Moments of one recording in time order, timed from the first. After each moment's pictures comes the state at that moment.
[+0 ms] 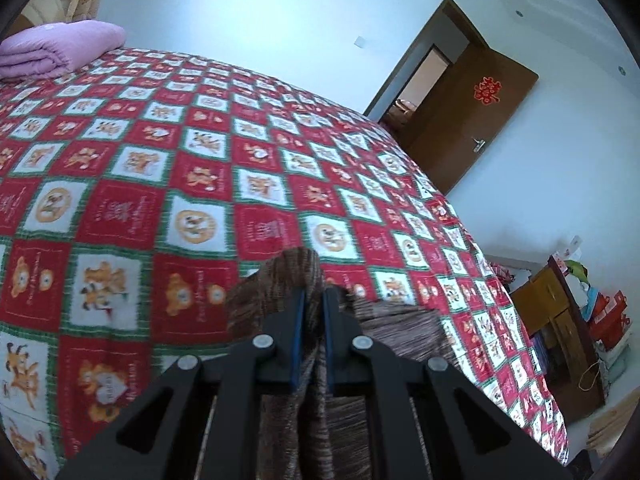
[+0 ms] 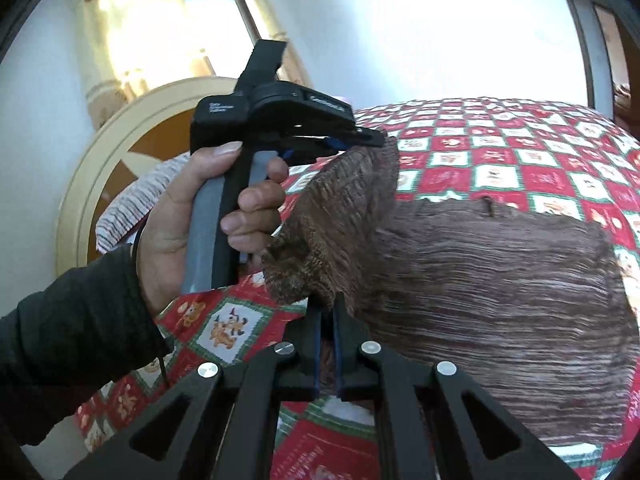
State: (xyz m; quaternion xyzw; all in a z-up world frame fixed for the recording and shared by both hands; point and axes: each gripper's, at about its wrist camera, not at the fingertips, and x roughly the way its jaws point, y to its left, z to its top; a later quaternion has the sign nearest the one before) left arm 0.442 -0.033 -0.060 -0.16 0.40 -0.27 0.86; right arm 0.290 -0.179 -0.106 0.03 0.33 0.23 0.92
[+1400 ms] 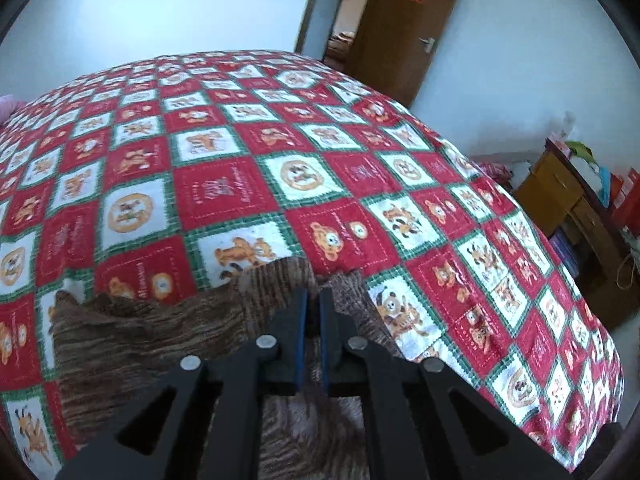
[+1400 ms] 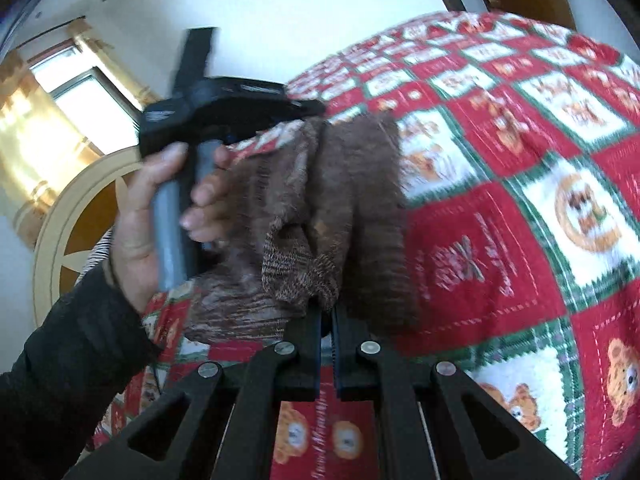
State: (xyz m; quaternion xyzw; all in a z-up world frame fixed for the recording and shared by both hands) left arm 0.422 -0.263 -0.092 0.01 0.43 -0.33 0.84; right arm 0.241 -0.382 -0.148 0.21 0.39 0.06 0.90
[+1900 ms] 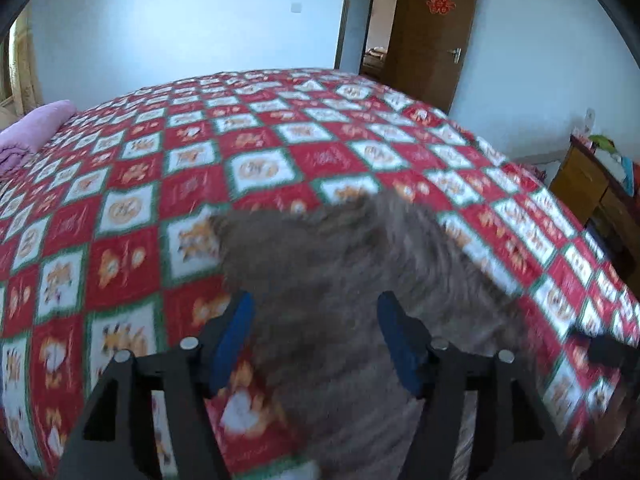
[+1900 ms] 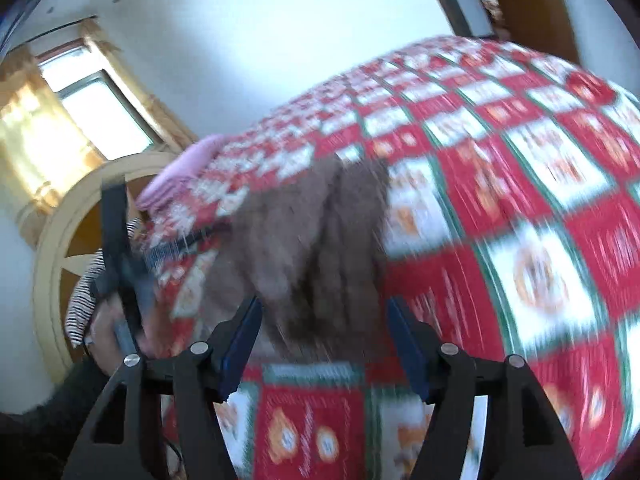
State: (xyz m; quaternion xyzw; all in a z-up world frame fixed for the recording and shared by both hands) left arm 0.356 -0.155 -0.105 0.05 0.39 -0.26 0.88; right arm 0.249 -0.401 -0.098 0.19 0.35 0.07 0.91
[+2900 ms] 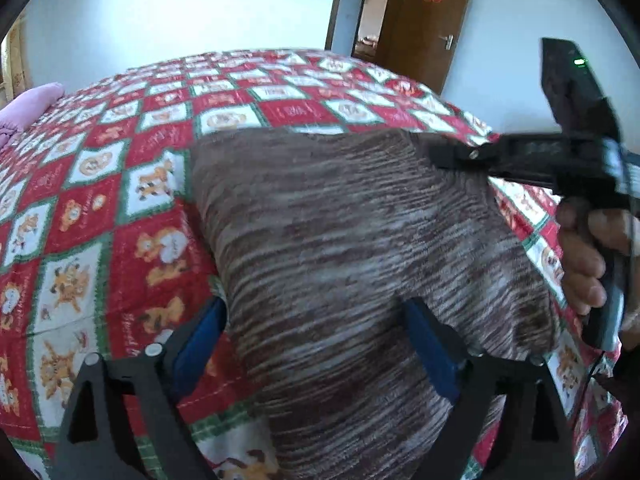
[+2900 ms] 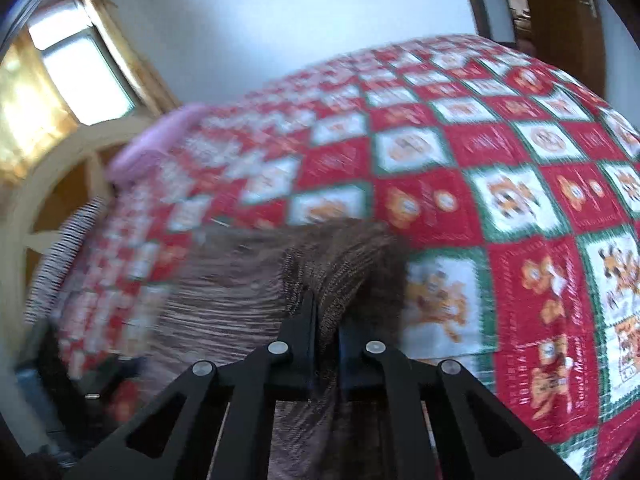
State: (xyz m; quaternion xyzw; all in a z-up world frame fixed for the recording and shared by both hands) left arm 0.330 -0.180 -0.146 0.05 0.42 -0.28 0.86; right arm 0.419 -0.409 -0.117 0.11 0.43 0.04 0.90
